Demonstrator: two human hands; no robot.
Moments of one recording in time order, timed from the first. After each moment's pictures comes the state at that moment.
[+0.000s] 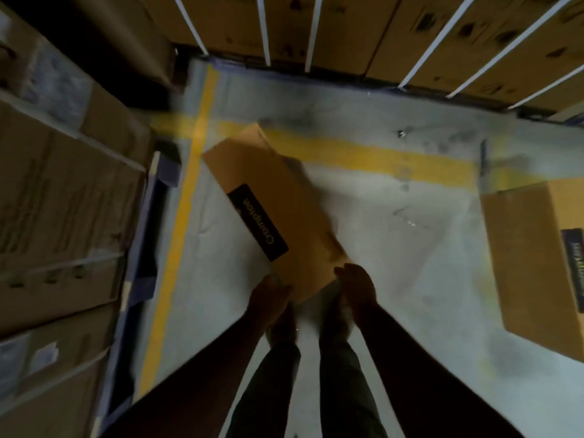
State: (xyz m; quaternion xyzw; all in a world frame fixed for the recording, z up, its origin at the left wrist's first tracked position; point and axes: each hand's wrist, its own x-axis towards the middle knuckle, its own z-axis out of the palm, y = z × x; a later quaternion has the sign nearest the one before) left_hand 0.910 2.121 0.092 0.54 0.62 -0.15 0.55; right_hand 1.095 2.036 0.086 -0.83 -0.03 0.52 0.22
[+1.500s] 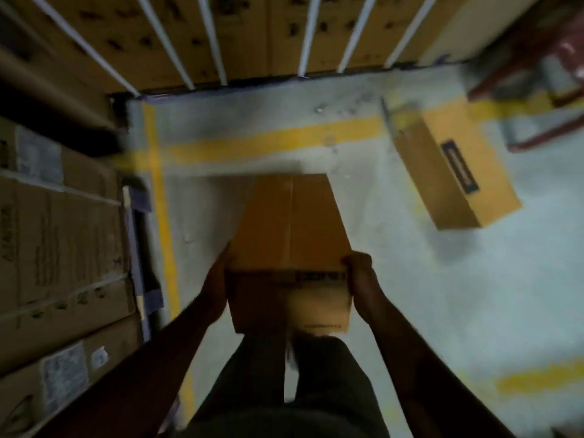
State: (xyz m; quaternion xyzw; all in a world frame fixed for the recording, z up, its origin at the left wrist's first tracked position) left_hand 0.853 2.088 0.315 0.38 0.54 -0.02 0.75; right_hand 1.050 1.869 0.334 -0.74 0.14 0.46 0.47
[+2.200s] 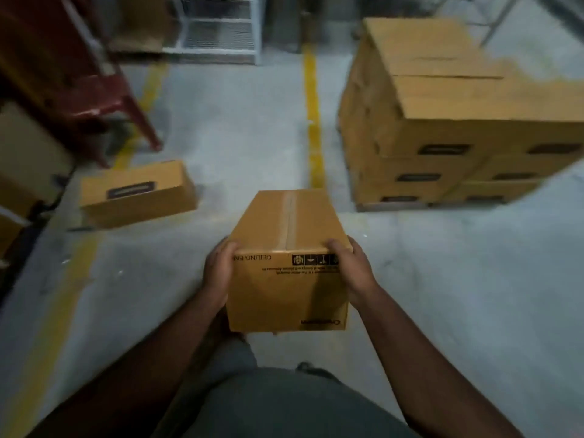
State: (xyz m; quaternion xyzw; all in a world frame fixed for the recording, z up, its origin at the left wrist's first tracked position) left_hand 0.776 1.607 0.505 0.73 0.06 -0.33 0.60; right_hand 0.603 1.406 0.535 -0.53 0.53 -0.07 0.66
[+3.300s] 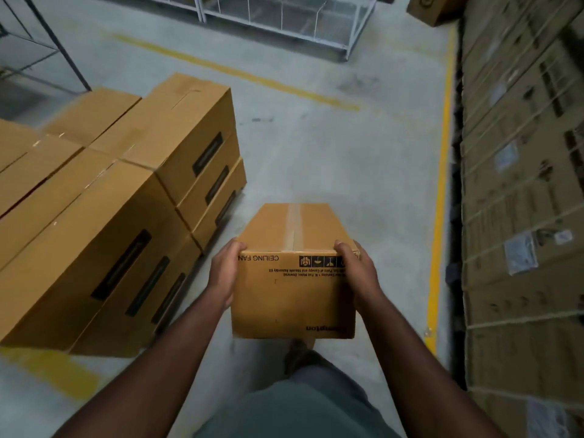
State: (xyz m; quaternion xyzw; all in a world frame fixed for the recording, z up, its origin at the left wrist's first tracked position) left_hand 0.440 0.783 0.504 0.59 -0.35 -0.65 0.33; right_hand 0.193 0.867 0.541 -0.20 0.76 -0.40 0.46
